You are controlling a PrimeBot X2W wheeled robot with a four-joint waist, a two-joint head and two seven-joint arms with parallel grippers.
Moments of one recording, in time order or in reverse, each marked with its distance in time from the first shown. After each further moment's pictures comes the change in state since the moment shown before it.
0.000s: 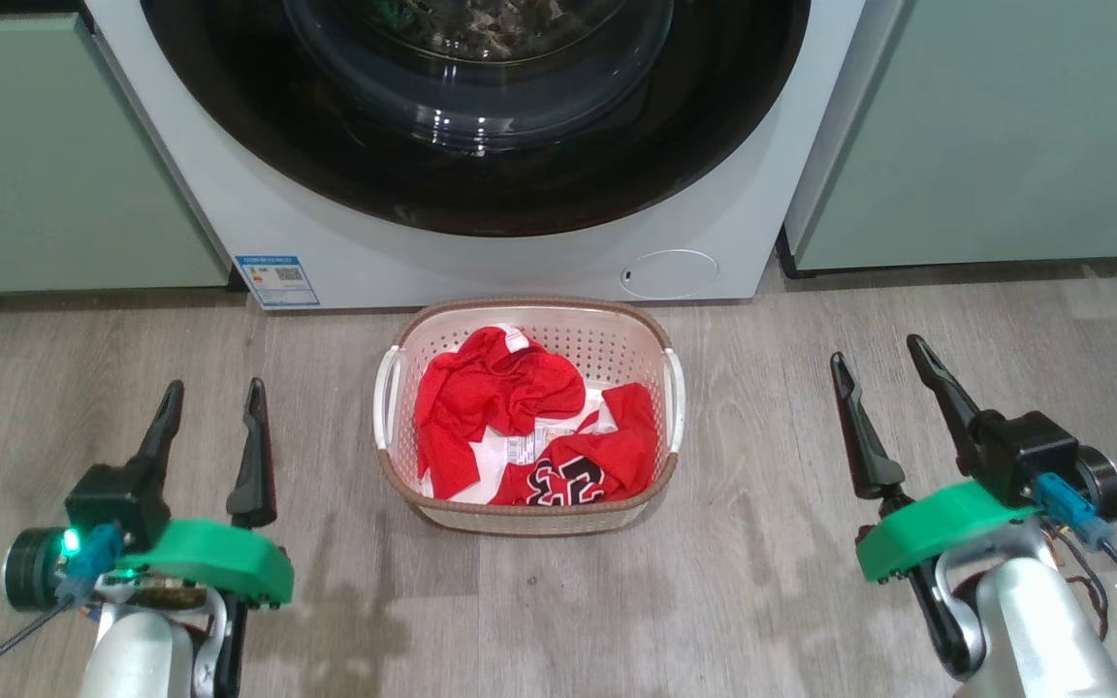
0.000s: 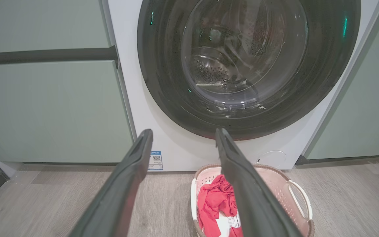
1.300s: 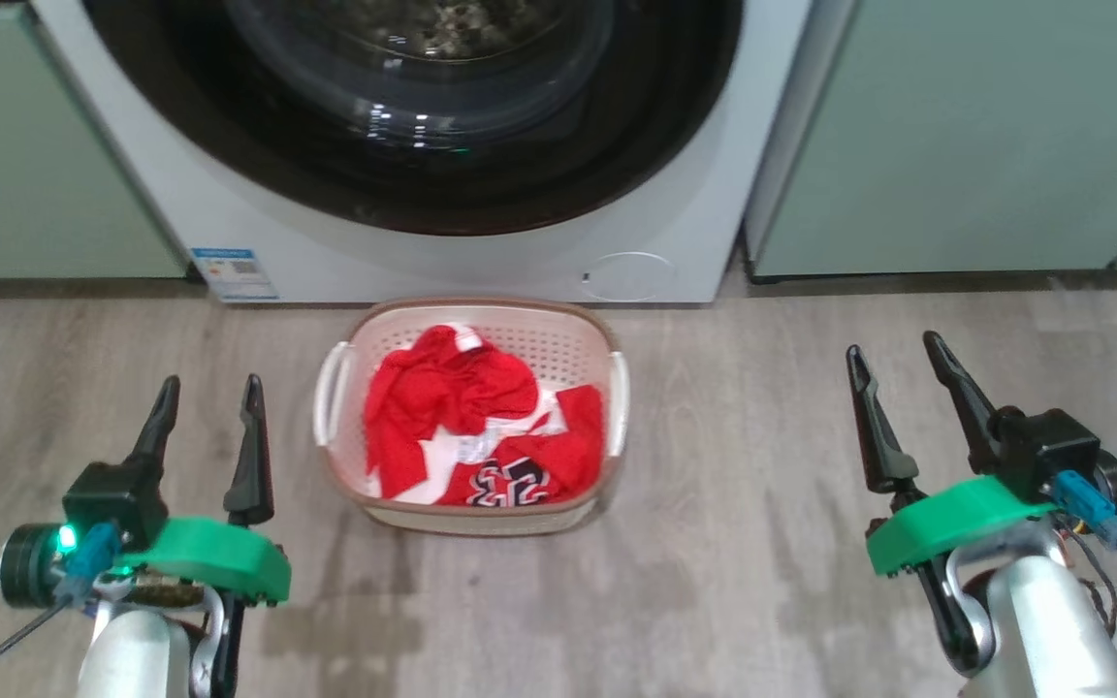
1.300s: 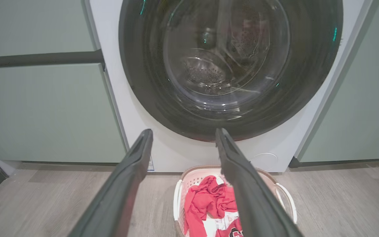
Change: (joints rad) left arm -0.001 -0.017 0.029 -0.007 0.035 -0.026 0.000; right arm -0.002 0.007 -0.027 0.000 0.029 0.000 0.000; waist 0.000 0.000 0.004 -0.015
